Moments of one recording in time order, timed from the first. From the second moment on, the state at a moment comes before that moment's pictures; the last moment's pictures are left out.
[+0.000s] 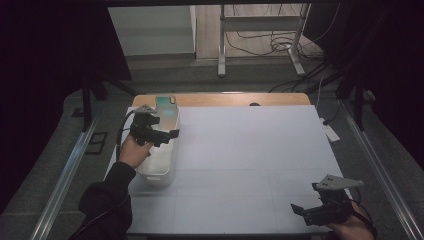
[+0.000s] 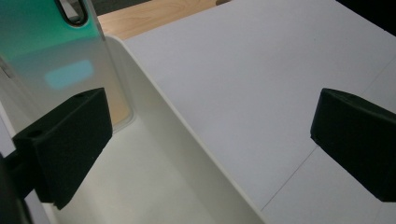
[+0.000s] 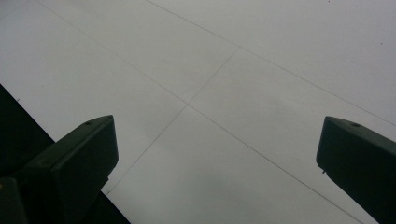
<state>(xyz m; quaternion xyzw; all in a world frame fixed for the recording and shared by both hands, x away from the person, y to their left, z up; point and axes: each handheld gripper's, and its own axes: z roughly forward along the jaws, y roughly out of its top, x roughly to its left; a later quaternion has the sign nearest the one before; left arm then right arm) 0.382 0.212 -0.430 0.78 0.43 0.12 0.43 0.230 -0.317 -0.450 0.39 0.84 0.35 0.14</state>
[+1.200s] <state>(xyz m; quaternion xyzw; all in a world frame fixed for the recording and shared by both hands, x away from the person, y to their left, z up) 0.341 0.198 -0.439 0.79 0.42 0.14 0.43 0.229 -0.316 -0.450 0.39 0.84 0.34 0.14</state>
